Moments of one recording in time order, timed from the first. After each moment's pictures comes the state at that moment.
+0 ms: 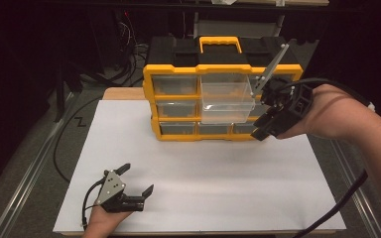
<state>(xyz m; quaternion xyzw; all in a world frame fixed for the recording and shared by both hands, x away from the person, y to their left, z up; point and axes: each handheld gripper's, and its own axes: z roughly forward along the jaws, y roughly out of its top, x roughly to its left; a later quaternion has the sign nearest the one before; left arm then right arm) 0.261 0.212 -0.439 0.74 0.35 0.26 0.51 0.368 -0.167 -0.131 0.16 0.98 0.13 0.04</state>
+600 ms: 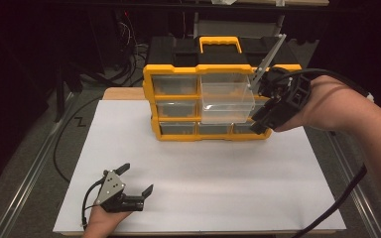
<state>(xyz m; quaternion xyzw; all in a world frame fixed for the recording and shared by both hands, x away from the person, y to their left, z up) 0.261 0.213 -0.439 0.74 0.35 0.26 0.51 0.375 -0.159 -0.120 0.16 0.98 0.13 0.04</state>
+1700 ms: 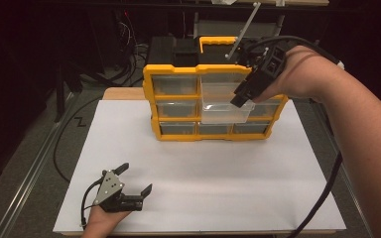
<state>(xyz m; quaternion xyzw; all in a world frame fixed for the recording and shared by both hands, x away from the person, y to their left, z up) 0.261 0.215 -0.438 0.74 0.36 0.26 0.52 0.420 -0.122 -0.098 0.16 0.98 0.13 0.06</state>
